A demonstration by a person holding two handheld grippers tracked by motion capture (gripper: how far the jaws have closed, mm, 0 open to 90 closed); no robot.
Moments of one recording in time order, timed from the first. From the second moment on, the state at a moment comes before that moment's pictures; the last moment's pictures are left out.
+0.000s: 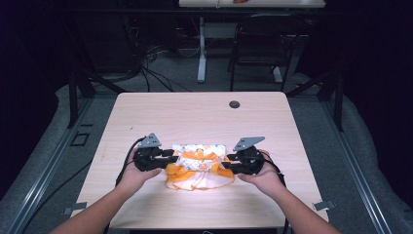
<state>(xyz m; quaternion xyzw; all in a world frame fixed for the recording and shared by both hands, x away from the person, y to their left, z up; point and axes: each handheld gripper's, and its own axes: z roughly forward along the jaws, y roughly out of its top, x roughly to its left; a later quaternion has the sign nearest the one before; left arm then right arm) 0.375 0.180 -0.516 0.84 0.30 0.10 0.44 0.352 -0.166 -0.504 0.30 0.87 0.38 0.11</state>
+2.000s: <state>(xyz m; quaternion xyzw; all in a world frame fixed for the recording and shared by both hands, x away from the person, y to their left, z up) 0.338 0.162 -0.573 0.87 0.30 0.04 0.40 0.321 -0.143 -0.571 0.28 0.89 0.36 0.06</state>
